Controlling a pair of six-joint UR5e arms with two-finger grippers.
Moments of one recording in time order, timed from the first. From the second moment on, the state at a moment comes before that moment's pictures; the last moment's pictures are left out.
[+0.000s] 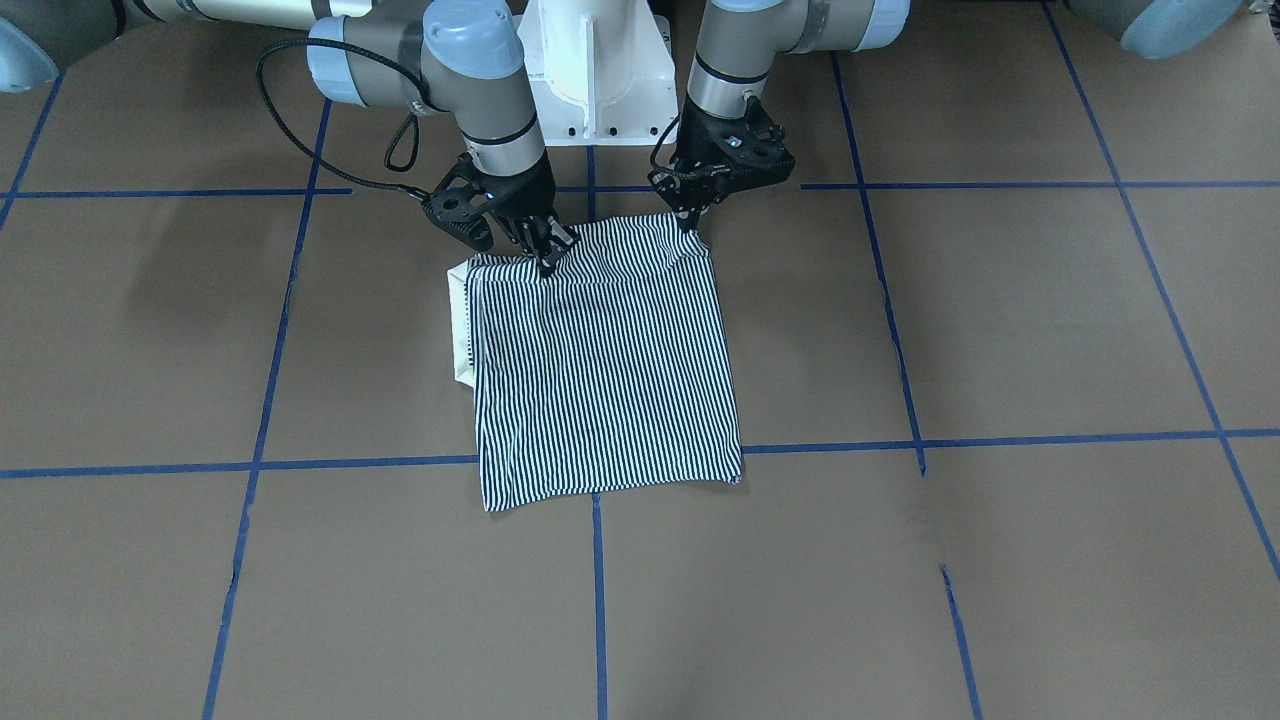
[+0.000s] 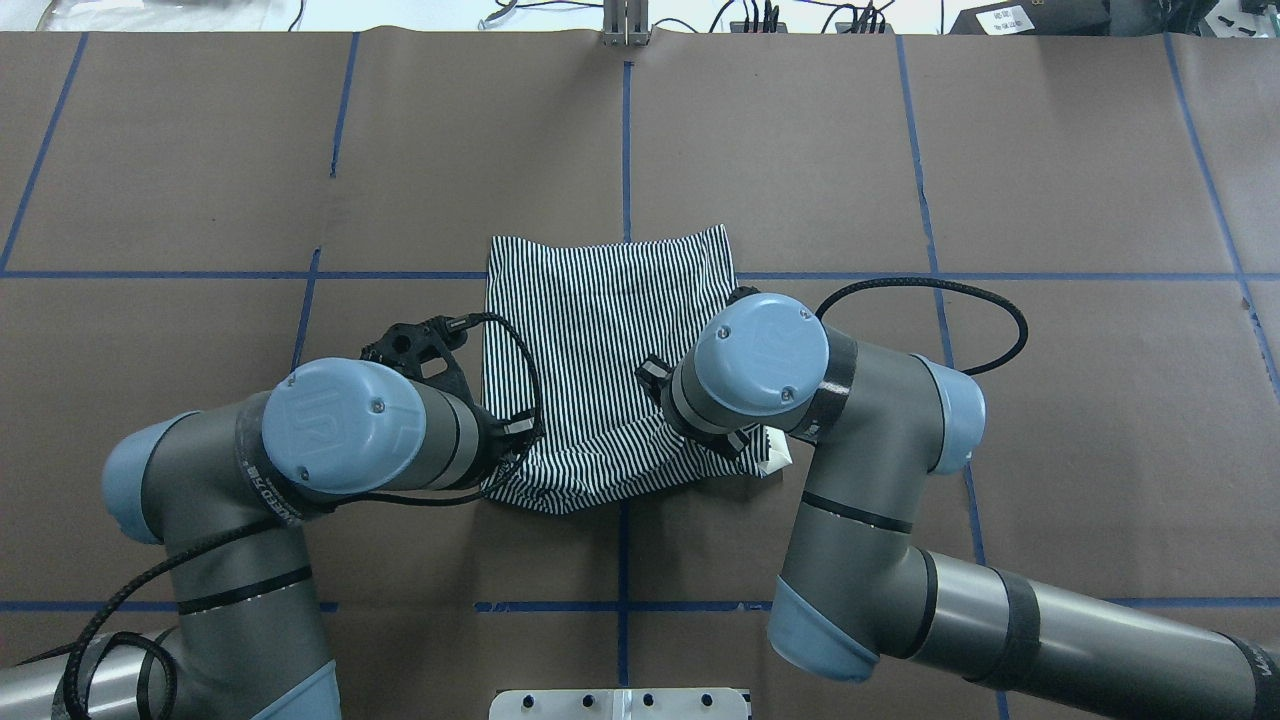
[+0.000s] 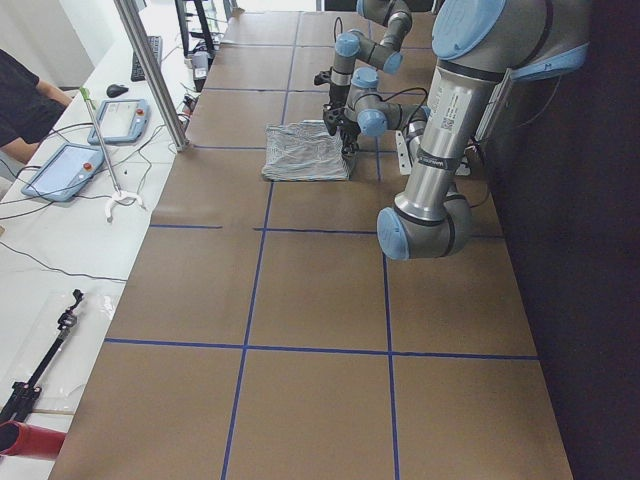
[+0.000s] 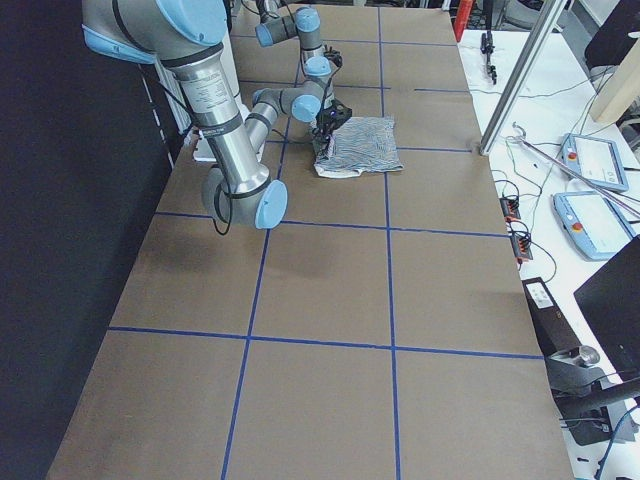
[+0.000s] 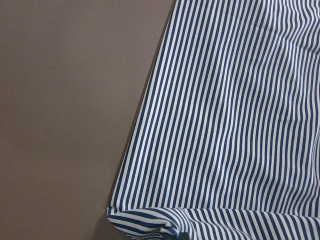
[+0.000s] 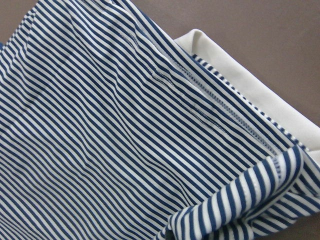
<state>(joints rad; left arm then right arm) -0.40 -2.05 -1.96 -1.64 -1.69 -1.71 0.44 -0.94 1.74 -1.48 1.76 2.01</state>
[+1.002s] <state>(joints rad) -0.78 -2.23 -1.39 -2.02 -1.78 -1.55 0.70 -0.65 1.15 -1.24 1.76 1.79</state>
